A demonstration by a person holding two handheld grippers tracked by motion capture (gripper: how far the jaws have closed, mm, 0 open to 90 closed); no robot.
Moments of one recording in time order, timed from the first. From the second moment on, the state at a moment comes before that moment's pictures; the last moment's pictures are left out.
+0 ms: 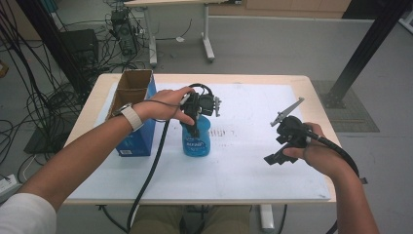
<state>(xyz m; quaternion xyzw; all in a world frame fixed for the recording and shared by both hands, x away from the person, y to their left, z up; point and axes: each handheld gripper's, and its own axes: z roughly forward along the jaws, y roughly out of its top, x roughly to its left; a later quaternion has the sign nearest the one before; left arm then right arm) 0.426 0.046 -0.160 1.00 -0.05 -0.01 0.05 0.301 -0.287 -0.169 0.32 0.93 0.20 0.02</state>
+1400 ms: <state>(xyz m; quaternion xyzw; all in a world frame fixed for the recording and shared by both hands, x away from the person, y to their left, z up) 0.426 0.044 -0.161 1.00 -0.05 -0.01 0.04 0.301 -0.285 -0.168 0.31 0.93 0.20 0.02</state>
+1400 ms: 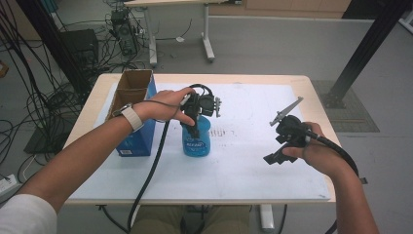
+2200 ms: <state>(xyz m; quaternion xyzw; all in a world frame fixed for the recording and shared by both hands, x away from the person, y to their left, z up) 0.427 0.045 -0.161 1.00 -0.04 -0.01 0.04 0.302 -0.282 -0.166 0.31 0.93 0.20 0.02</state>
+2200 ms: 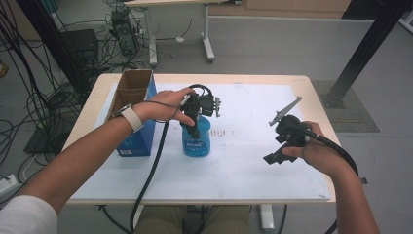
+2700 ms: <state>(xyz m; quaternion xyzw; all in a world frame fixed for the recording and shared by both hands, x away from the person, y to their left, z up) 0.428 0.046 -0.161 1.00 -0.04 -0.02 0.05 0.304 -0.282 -0.166 0.31 0.93 0.20 0.02</state>
